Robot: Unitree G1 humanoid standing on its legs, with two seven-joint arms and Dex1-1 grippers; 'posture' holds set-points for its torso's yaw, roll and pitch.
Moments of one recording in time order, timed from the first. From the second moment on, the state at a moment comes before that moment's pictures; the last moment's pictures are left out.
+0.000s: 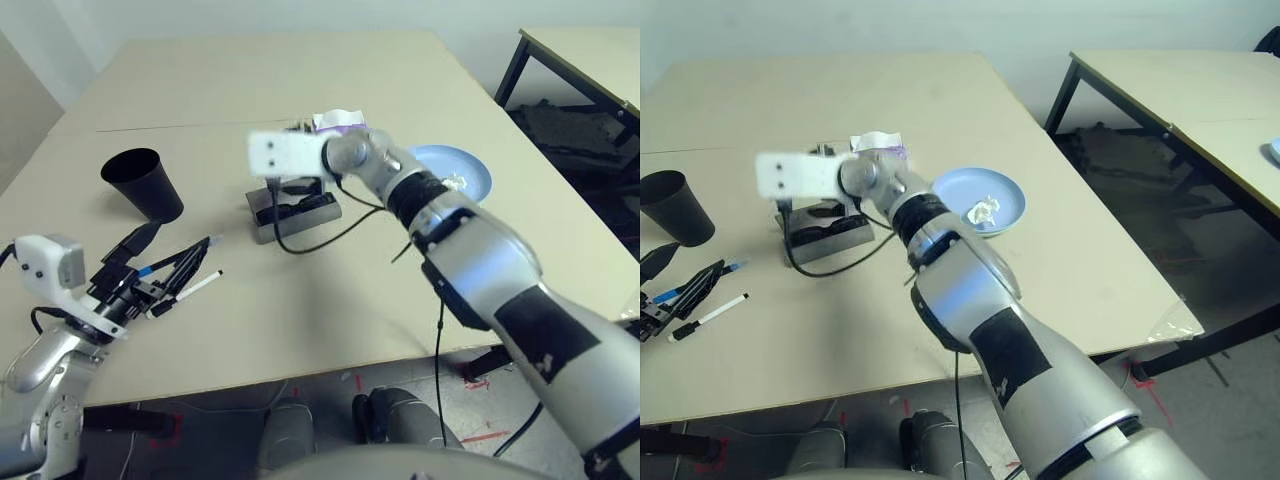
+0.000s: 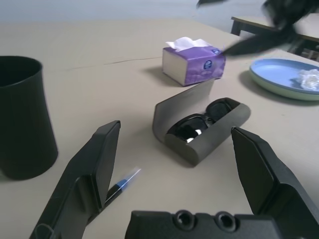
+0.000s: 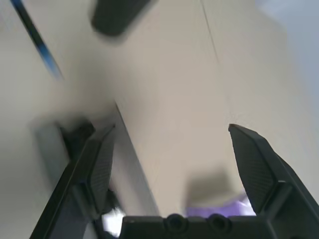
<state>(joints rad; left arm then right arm) 0.26 0.56 0.53 -0.30 -0.62 0.20 -0.67 -1.46 0.00 0.18 1.19 -0.21 -0.14 0.97</state>
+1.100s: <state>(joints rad) -0.46 0.56 0.18 0.38 -0.18 0.22 -0.44 0.04 -0.37 -0.09 -0.31 0.39 0.26 1.00</state>
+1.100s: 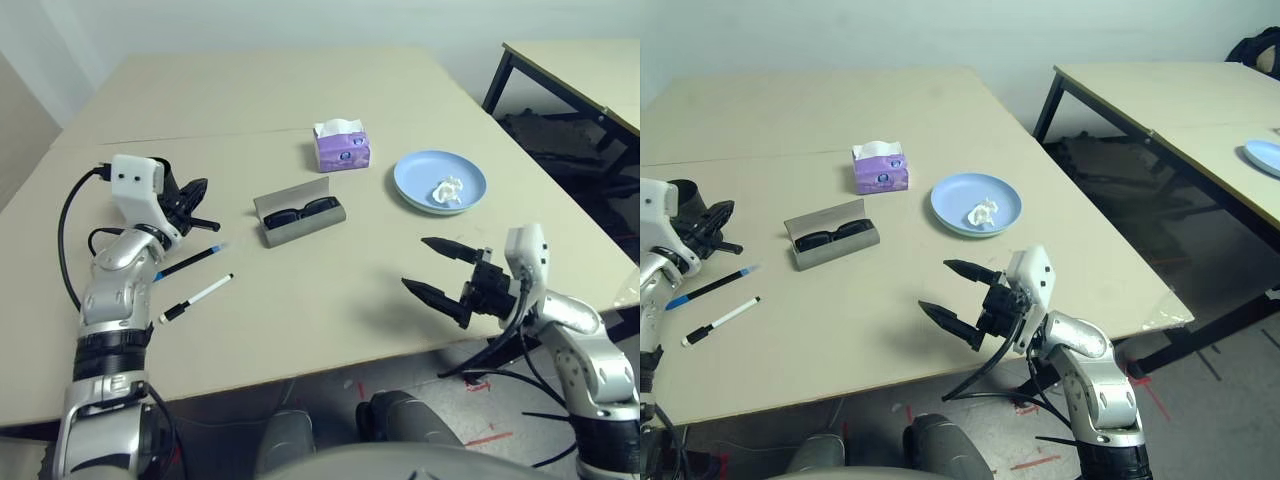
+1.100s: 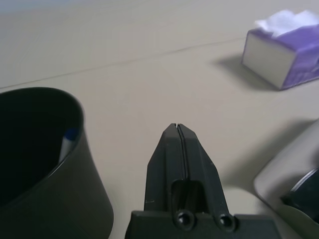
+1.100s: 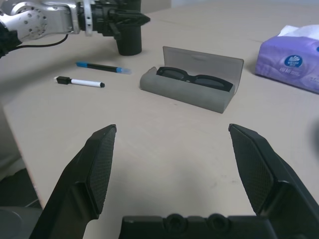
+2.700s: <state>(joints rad) 0.05 1.29 0.10 -0.35 -0.27 0.67 -1.06 -0.14 -0.53 0.15 -0.10 0.40 0.01 1.30</state>
